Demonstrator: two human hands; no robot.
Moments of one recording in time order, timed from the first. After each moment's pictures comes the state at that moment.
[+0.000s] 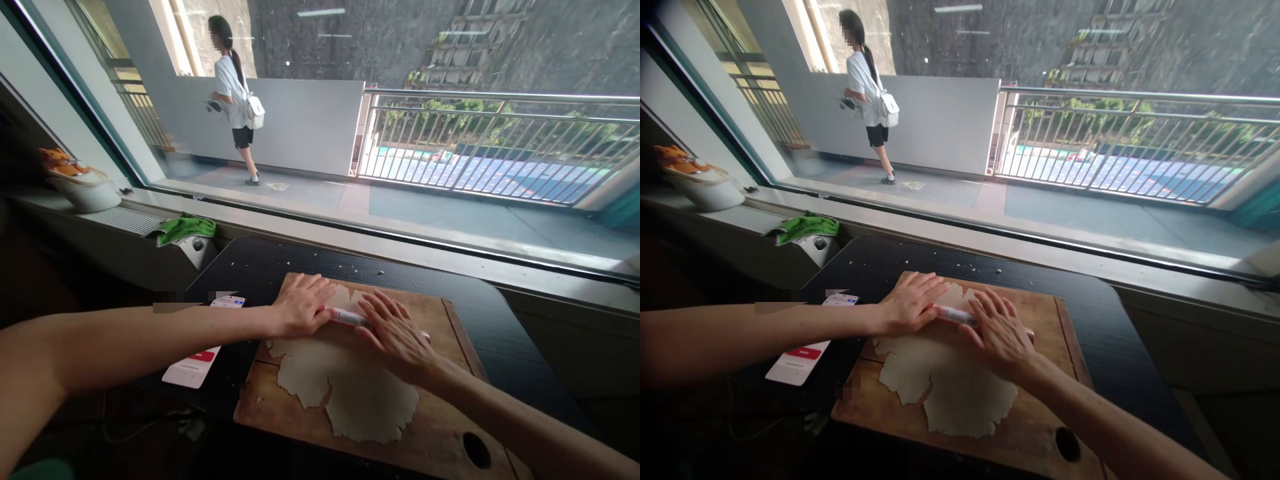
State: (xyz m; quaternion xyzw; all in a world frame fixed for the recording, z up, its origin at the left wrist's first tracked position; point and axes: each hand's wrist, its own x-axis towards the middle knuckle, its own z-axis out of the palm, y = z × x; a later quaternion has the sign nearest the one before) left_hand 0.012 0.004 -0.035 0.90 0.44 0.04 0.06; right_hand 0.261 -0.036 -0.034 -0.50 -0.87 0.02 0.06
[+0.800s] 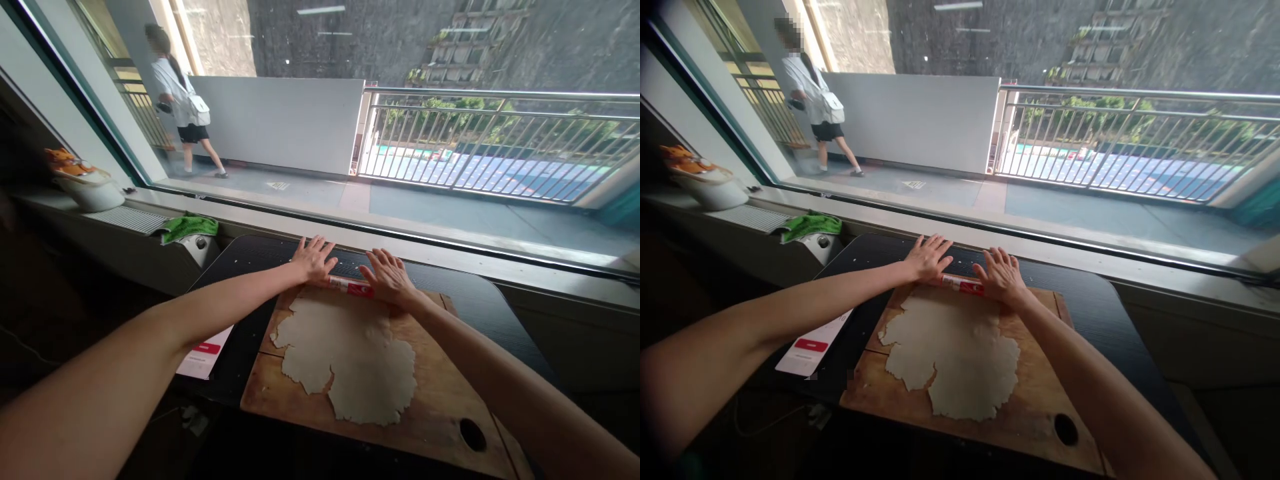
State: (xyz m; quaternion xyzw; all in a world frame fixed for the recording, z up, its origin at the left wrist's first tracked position) left_hand 0.032 0.079 -0.015 0.84 0.54 0.03 0.03; right_hand 0.252 0.054 -0.021 -0.61 -0.79 -0.01 0.04
